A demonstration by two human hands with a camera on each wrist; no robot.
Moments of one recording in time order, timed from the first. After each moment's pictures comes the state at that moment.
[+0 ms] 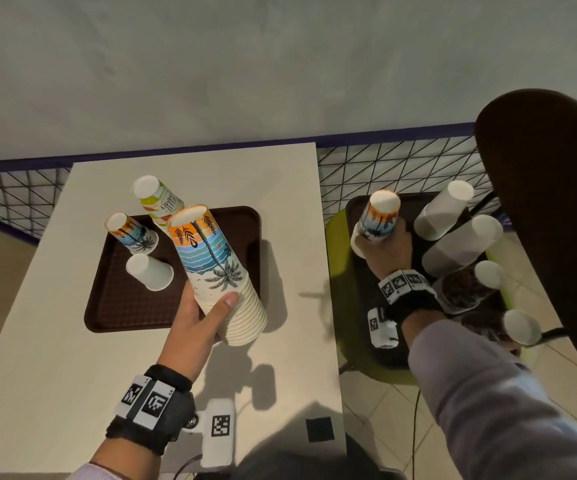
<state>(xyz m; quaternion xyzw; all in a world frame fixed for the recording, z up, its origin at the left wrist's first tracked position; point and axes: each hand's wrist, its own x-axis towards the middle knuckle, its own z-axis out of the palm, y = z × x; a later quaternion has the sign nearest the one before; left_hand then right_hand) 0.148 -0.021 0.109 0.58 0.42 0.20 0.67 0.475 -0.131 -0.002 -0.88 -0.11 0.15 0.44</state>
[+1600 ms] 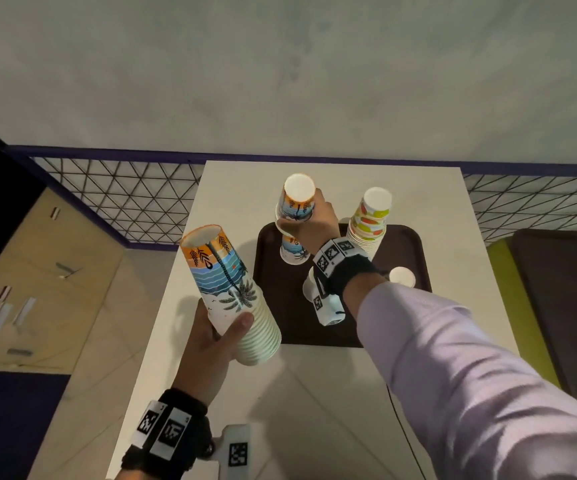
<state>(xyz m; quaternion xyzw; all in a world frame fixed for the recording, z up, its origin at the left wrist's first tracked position) -0.121 0.218 0.104 0.55 0.40 0.27 0.68 0.156 0.287 0.047 -0.77 -0.31 0.29 0.47</state>
